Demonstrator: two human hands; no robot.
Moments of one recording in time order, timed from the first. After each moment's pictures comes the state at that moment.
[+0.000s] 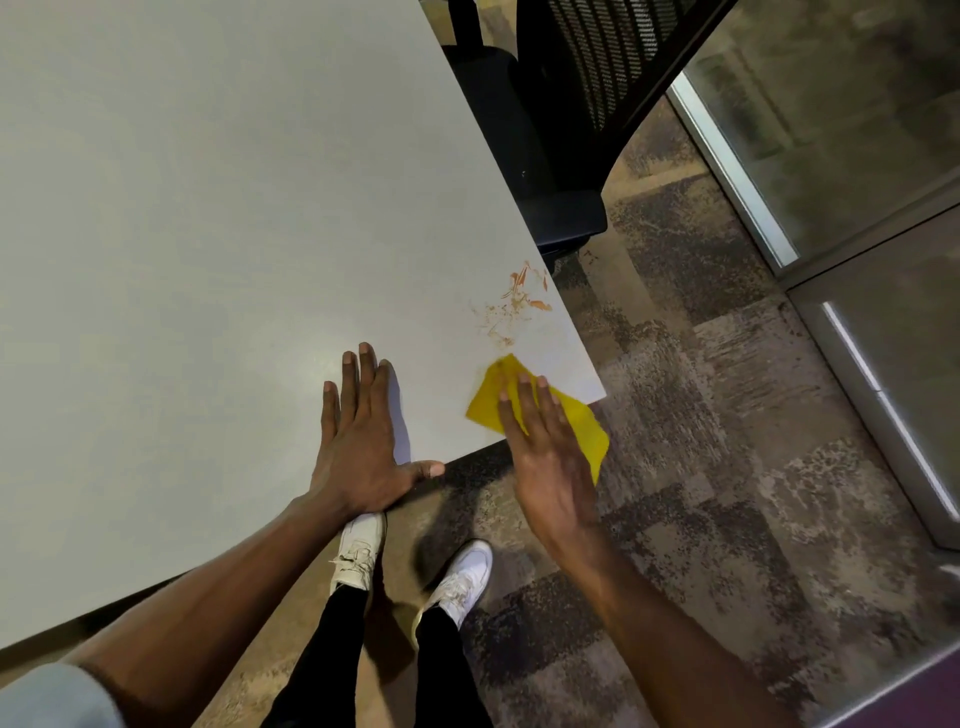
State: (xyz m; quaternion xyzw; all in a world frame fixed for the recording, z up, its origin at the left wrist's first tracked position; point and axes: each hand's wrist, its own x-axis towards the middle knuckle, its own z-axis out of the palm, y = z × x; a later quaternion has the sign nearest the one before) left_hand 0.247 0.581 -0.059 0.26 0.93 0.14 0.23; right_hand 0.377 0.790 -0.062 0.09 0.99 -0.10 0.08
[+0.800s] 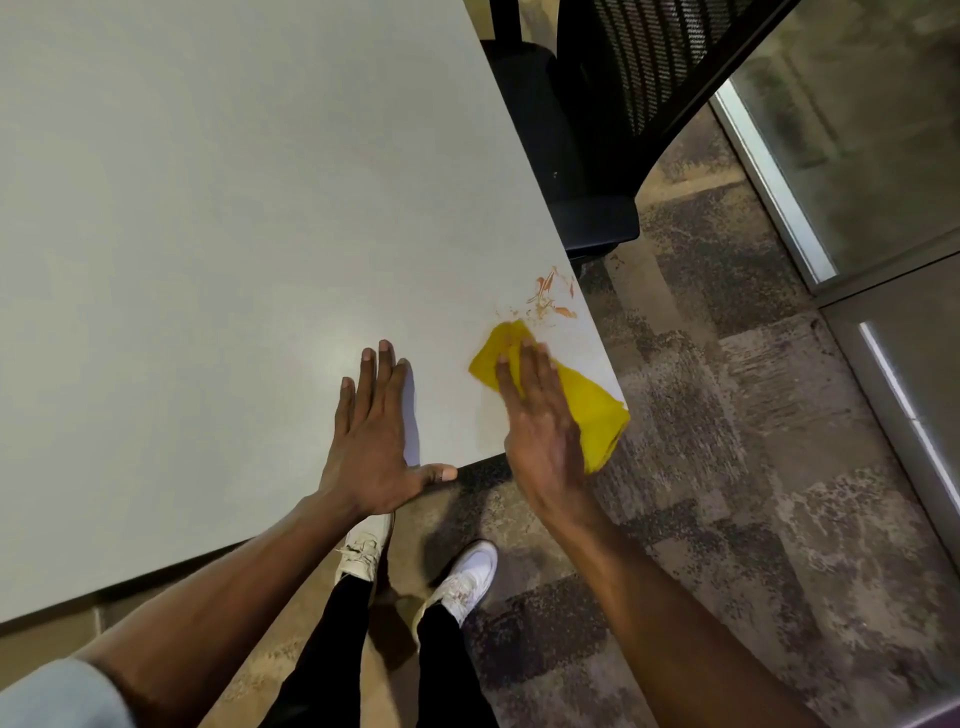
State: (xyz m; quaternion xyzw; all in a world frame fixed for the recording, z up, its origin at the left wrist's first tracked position) left_hand 0.247 0.576 -0.065 0.26 0.93 0.15 0.20; right_hand 0.316 0.785 -0.058 0.10 0.99 -0.11 0.08
